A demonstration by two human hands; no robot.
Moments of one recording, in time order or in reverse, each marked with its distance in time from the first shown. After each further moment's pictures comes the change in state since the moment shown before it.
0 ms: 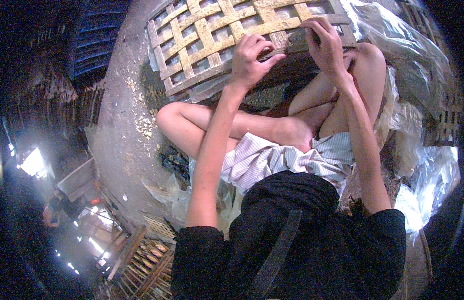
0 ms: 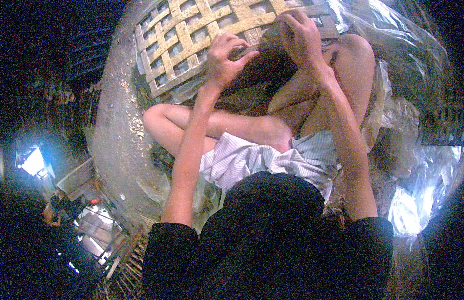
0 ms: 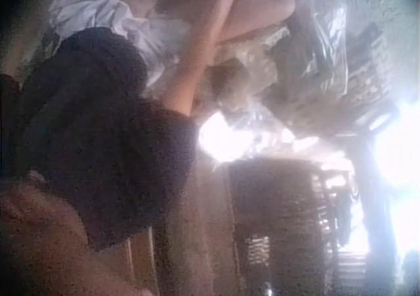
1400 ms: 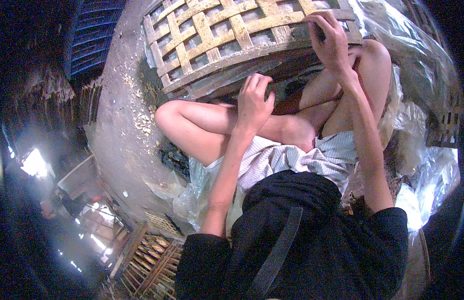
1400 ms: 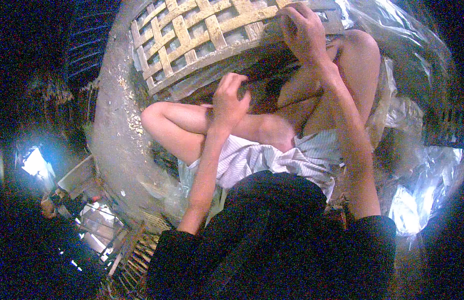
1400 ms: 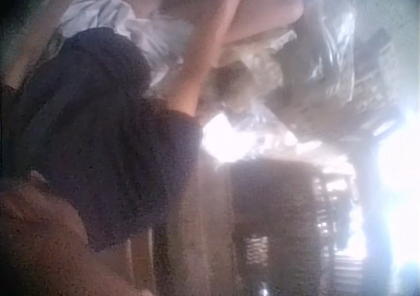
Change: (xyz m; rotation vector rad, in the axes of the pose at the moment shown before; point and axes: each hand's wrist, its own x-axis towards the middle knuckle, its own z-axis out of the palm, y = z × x) left_hand -0.084 0.068 -0.012 0.009 -0.138 -0.384; right_hand 0.003 -0.003 -0.001 -0.039 0.003 -0.030
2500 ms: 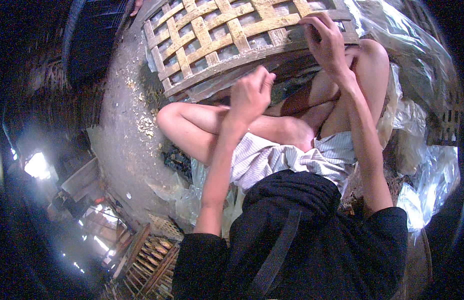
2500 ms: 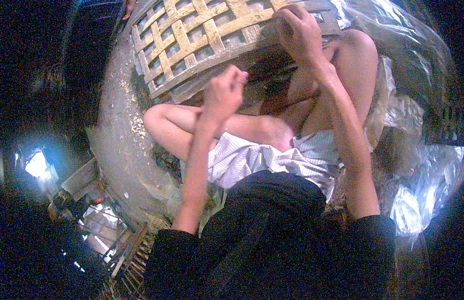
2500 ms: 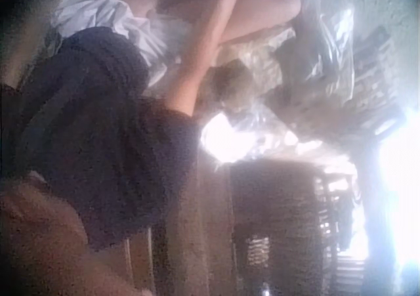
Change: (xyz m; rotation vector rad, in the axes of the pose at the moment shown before) left_hand 0.029 0.009 -0.023 0.031 -0.143 -0.103; right_hand 0.001 0.000 0.000 0.047 -0.007 0.025
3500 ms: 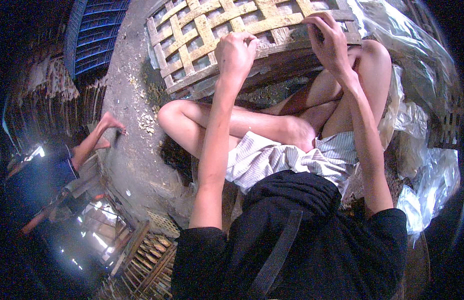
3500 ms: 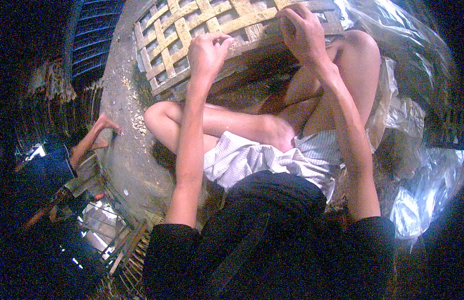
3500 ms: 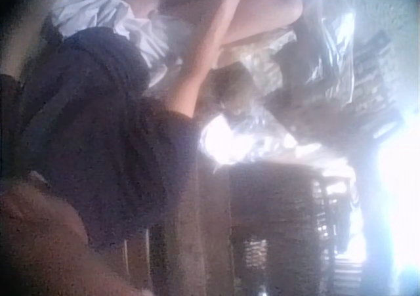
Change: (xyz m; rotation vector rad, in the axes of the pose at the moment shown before) left_hand 0.085 -0.019 -0.025 0.141 0.134 -0.115; right_hand -0.002 0.006 -0.001 -0.005 -0.011 -0.011
